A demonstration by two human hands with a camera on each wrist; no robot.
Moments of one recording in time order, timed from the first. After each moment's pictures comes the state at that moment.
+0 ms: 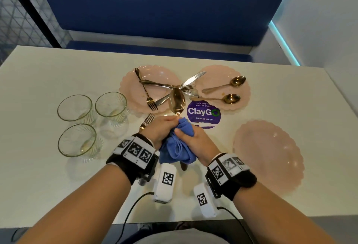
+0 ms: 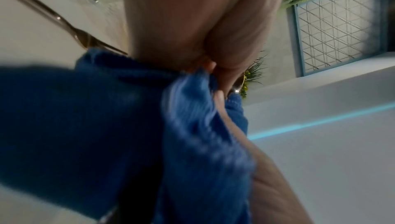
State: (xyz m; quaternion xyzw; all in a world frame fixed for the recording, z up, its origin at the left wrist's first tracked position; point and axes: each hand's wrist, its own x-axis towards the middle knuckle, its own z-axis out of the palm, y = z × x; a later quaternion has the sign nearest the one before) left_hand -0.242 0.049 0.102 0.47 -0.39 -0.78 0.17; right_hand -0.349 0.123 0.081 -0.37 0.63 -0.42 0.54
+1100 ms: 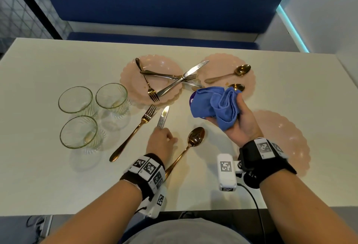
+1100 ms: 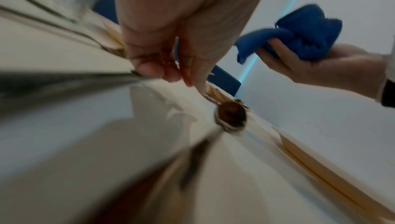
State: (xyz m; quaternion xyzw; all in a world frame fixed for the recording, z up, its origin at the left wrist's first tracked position) left_hand -0.228 0.089 0.031 0.60 -0.71 -0.36 0.08; right_hand -0.434 0.127 0.088 -0.05 0.36 -0.66 0.66
